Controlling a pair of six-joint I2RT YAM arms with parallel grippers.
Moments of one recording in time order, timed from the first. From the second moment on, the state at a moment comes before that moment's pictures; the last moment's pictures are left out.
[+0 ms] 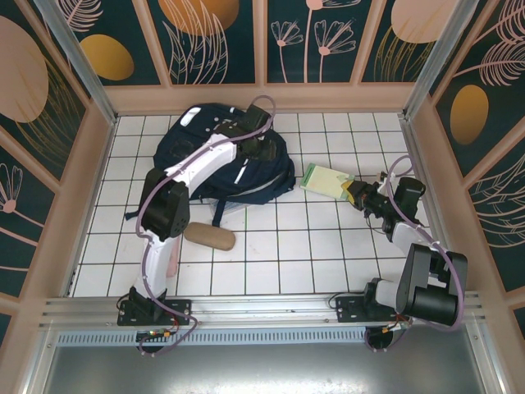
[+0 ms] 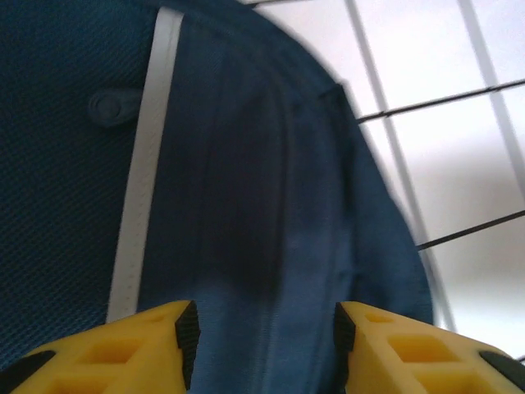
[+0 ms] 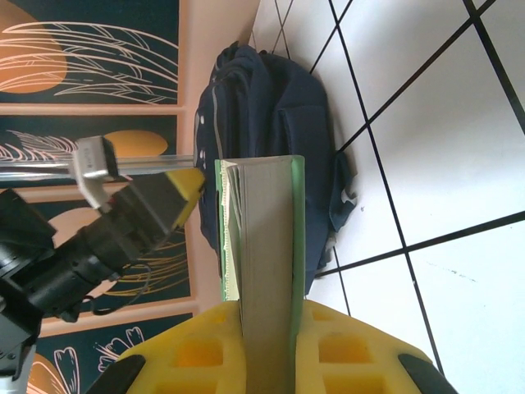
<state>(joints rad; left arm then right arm) -0.59 2.19 1.94 -0.73 -0.03 -0.38 -0.23 1.26 0.44 0.31 -0.99 1.02</state>
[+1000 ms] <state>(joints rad) -0.56 2.20 2.09 -0.85 -0.05 -0.33 -0.05 1.36 0.45 0.42 -0.89 1.11</state>
